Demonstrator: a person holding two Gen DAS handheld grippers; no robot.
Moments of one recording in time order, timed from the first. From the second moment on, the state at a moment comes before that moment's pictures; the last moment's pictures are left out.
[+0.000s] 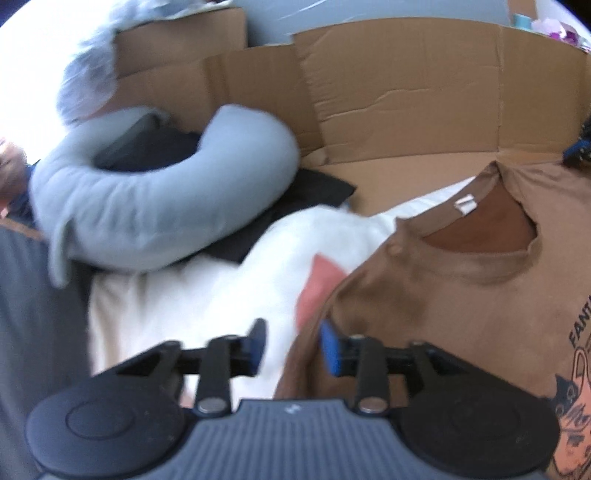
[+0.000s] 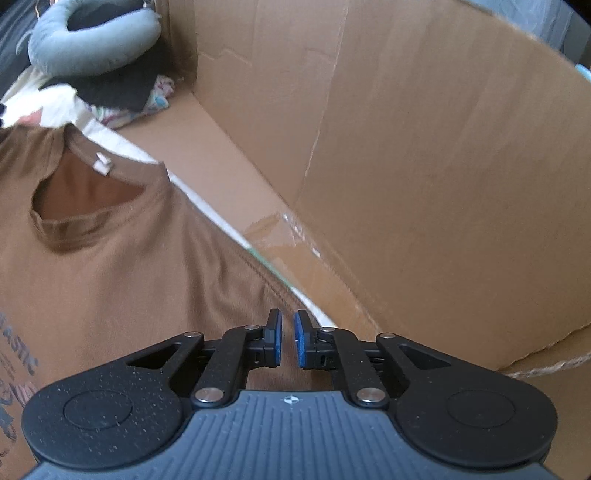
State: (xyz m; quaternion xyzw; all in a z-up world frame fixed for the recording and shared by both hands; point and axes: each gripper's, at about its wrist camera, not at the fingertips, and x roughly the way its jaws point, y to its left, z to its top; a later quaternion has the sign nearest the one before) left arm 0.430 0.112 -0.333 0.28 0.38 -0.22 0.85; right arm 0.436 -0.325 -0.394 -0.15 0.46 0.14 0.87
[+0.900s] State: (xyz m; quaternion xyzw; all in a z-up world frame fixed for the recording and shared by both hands) left arm 0.448 0.141 -0.362 0.28 0.41 -0.19 0.85; right arm 0.450 -0.331 -0.409 -0.20 0.48 0.10 0.85
